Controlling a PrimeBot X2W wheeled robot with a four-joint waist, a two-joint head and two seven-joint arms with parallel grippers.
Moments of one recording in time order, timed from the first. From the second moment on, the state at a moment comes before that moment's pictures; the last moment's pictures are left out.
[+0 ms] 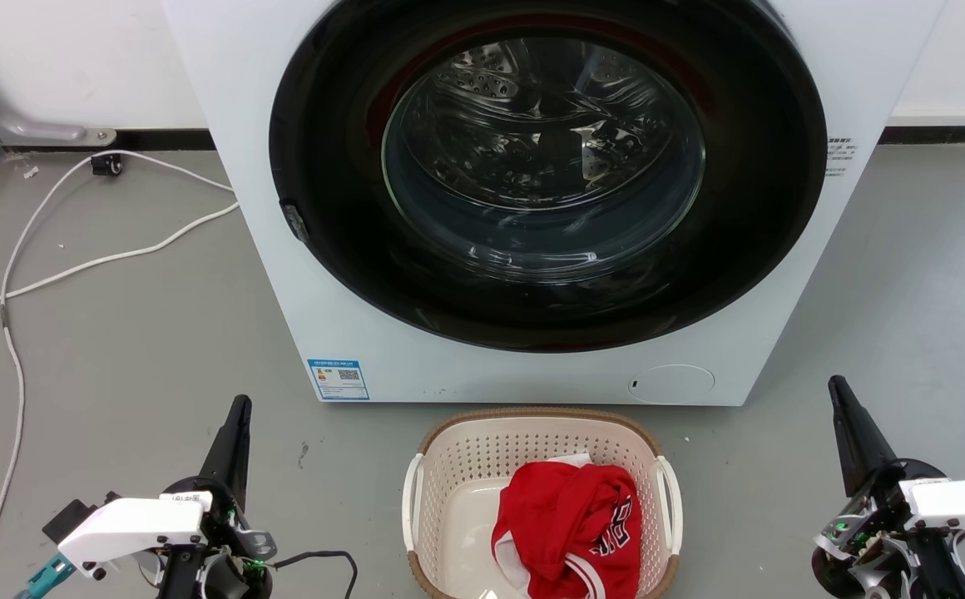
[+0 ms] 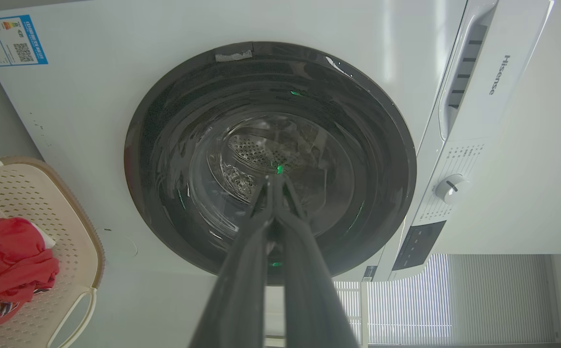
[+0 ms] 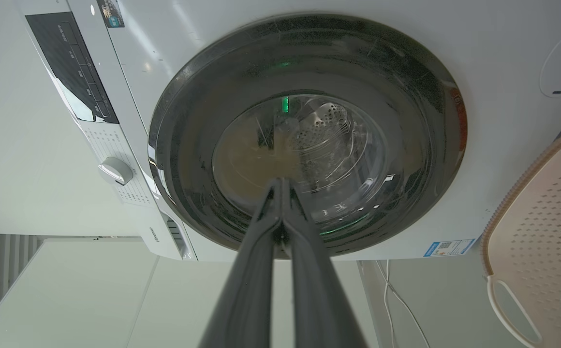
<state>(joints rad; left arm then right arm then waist) -0.10 0.09 0.06 0.24 -1.65 -0.13 0.07 -0.10 -0.07 -0.09 0.25 1.63 0.13 0.10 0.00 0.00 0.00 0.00</state>
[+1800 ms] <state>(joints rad) -0.08 0.07 0.04 0.25 -1.63 -0.13 0.06 -0.07 -0.06 -0.09 0.25 1.61 0.13 0.08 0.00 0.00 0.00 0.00</state>
